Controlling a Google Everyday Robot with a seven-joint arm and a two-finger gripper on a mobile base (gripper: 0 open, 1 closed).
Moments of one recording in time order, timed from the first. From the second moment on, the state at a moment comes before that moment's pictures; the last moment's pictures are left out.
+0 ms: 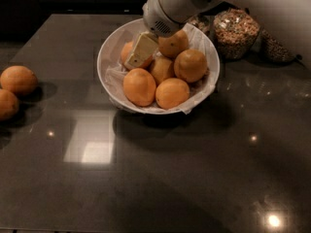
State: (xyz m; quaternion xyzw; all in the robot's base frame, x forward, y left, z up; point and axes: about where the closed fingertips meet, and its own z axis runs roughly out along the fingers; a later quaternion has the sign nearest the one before) arm 0.633 0.024 0.965 -0.60 0.69 0.05 0.39
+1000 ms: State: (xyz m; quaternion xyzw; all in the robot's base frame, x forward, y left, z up) arm 0.627 0.017 0.953 -0.61 0.70 0.05 0.38
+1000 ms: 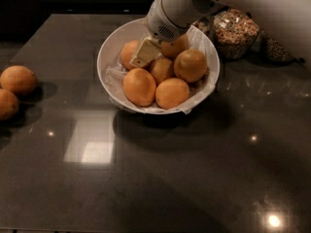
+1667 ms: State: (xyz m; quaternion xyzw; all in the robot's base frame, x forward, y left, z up) arm 0.624 0.026 0.940 -0.62 0.70 0.06 0.36
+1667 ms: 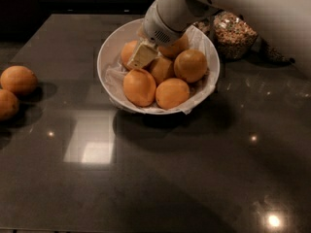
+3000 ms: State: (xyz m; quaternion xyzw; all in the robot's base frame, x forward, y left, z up) arm 0.633 0.038 0.923 -0.63 0.70 0.07 0.34
